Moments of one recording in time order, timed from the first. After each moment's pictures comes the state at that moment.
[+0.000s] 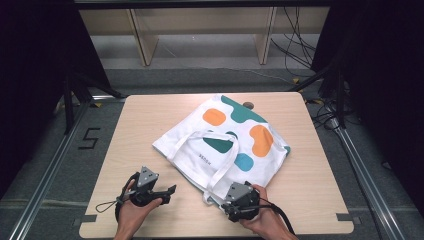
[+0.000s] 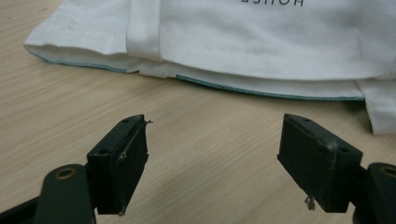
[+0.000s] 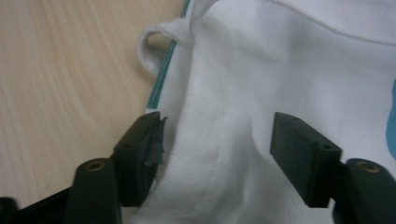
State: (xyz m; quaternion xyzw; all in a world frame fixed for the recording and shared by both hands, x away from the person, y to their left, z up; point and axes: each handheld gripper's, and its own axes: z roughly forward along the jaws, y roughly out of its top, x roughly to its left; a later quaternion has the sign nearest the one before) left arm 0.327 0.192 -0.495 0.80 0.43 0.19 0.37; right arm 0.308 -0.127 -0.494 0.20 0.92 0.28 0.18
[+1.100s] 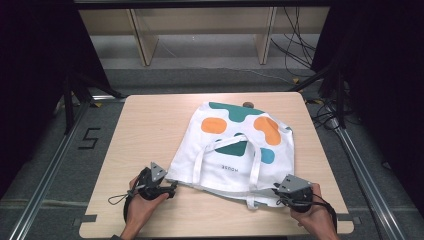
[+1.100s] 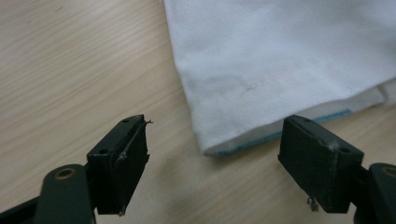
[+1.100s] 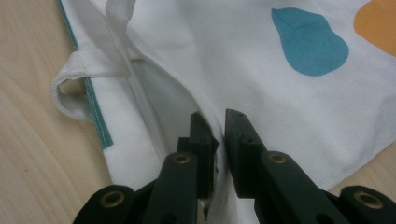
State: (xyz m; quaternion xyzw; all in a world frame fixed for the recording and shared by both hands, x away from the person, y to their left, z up) left arm 0.357 0.169 -0.513 0.81 0.43 0.25 0.30; right arm 0.313 -0.257 -0.475 0.27 0.89 0.28 0.24
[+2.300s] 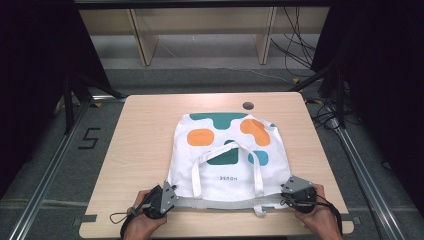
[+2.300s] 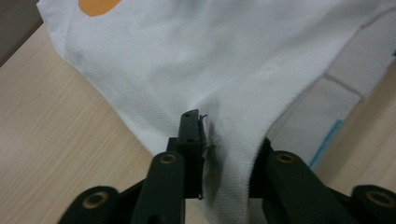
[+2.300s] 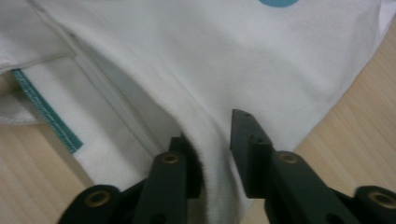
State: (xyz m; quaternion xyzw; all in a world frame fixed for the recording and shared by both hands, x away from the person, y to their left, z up) left arm 0.299 0.151 -0.498 0.87 0.26 0.30 0.30; right arm 0.316 -0.270 -0.488 0.30 0.89 0.23 0.24
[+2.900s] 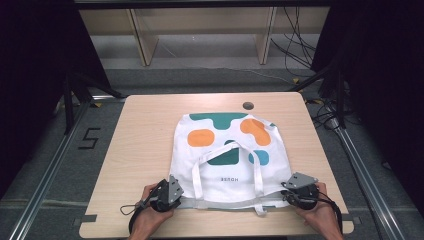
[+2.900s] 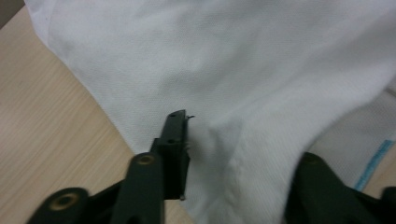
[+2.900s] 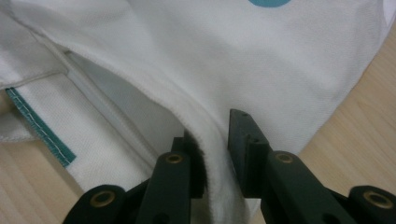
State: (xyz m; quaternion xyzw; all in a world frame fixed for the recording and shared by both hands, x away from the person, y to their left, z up) left arm 0.318 0.139 -0.509 0.87 0.28 0.28 0.30; right arm 0.324 -0.280 -0.492 0.32 0.88 0.26 0.23
